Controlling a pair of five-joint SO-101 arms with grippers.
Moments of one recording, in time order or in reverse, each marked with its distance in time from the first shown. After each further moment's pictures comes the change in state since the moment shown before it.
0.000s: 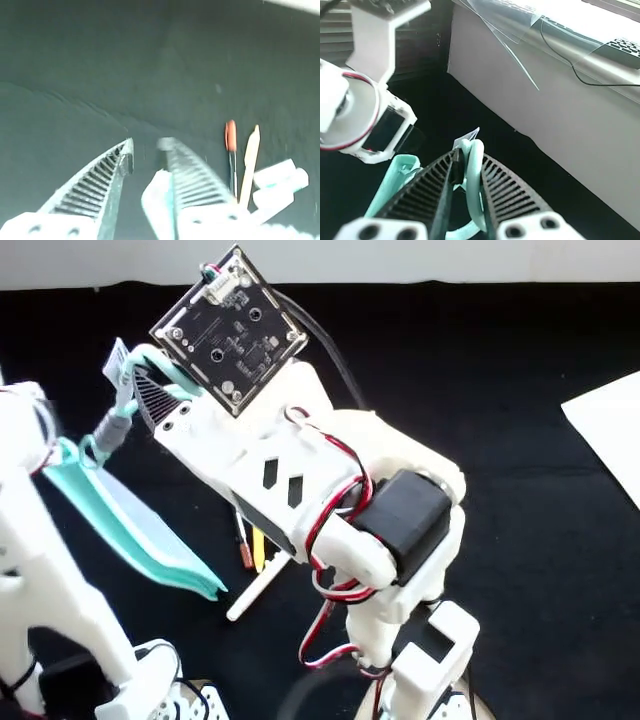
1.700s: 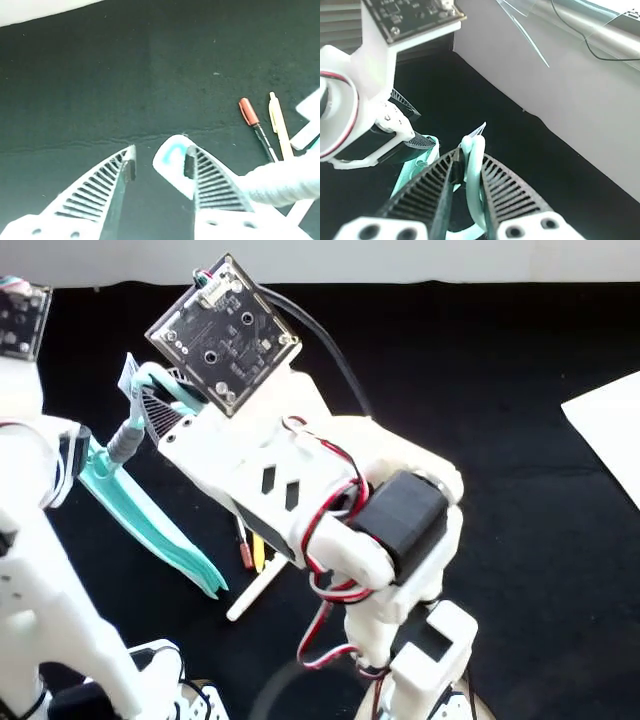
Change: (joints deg) left arm 4.5 -8.0 9.4 0.0 -24.3; right arm -0.5 1.7 -0.2 4.8 -1.5
